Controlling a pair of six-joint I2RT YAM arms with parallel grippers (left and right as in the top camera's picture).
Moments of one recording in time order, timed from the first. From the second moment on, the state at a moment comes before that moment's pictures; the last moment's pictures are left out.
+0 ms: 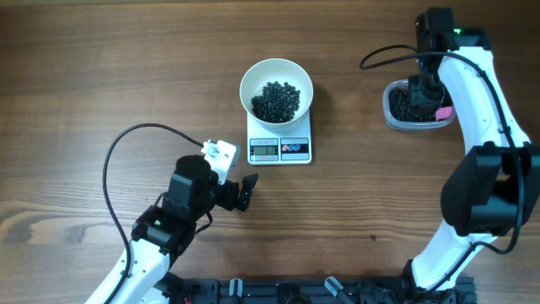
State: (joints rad) left arm -0.42 0.96 0.39 -0.14 0.15 -0.08; right arm -0.02 1.97 1.70 -1.23 0.40 -0.02
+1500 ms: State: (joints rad) left arm -0.42 0.96 0.39 -0.14 0.15 -0.08; right arm -0.18 1.99 1.68 -1.24 -0.26 -0.20
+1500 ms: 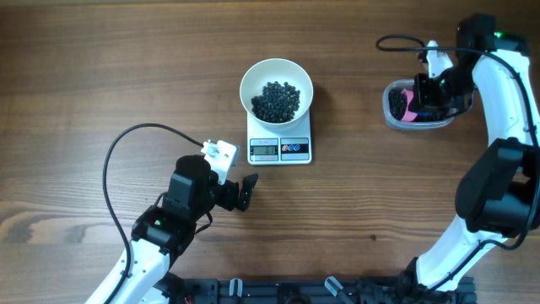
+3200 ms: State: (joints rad) left arm -0.42 0.96 0.39 -0.14 0.15 -0.08; right arm -0.17 1.99 1.61 -1.01 -1.27 -0.23
